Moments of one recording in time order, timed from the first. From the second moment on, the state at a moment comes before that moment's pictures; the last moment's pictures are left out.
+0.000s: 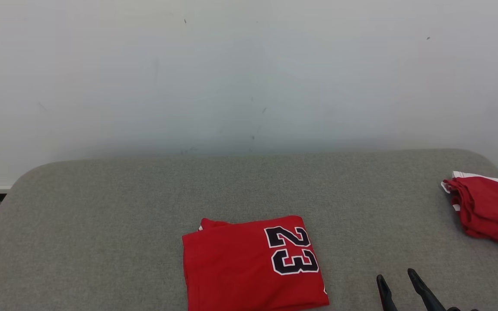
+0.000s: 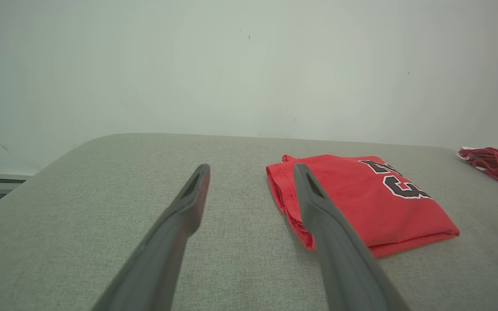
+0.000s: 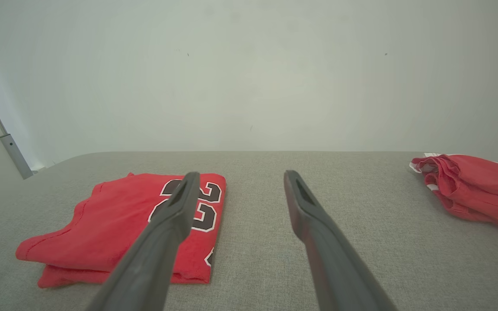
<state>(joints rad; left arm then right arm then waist) 0.25 0.05 0.00 -0.11 -0.08 -0.02 -0.26 0.16 -0.26 0.31 0.01 0.26 0.13 -0.26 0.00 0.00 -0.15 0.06</state>
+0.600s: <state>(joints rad) 0.25 0.05 -0.01 -0.11 -0.06 -0.03 -0.26 0.16 -0.26 0.31 0.02 0.27 0.13 -0.26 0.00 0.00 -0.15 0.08</state>
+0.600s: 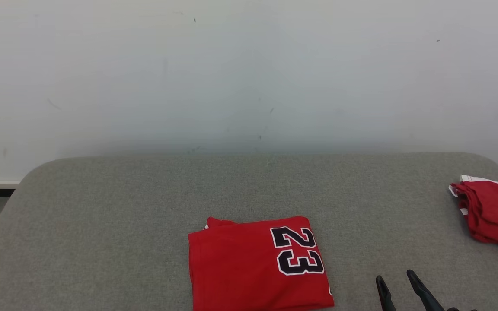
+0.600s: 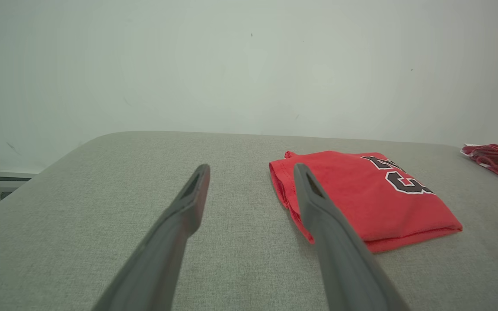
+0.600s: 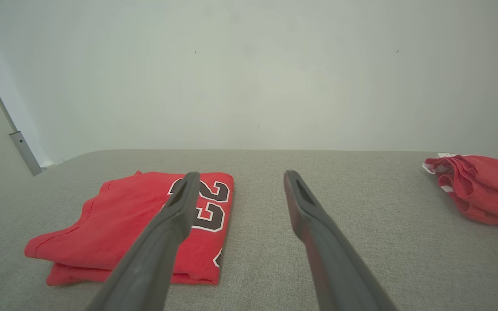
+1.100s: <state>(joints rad) 0.24 0.05 -0.03 -0.11 -0.05 -0.04 -0.26 0.09 -0.25 0.34 0.14 0.48 0.13 -0.26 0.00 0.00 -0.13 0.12</state>
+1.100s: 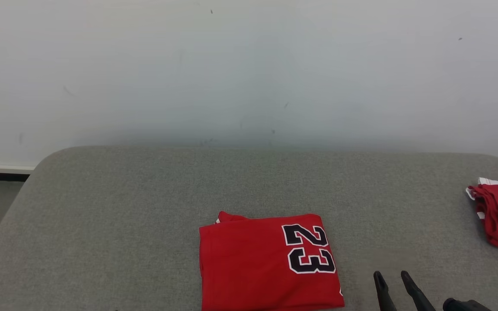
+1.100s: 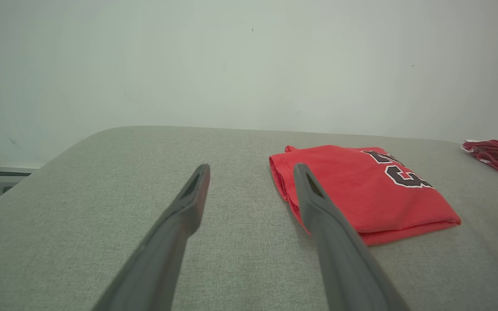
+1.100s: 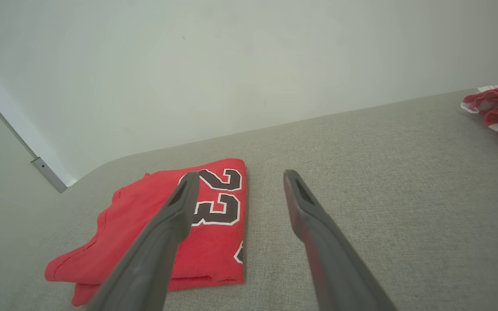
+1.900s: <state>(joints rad) 0.18 0.05 -0.14 -0.11 -0.05 -0.02 -0.26 -0.34 -0.44 0.74 0.51 1.24 0.13 -0.15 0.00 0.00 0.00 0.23</state>
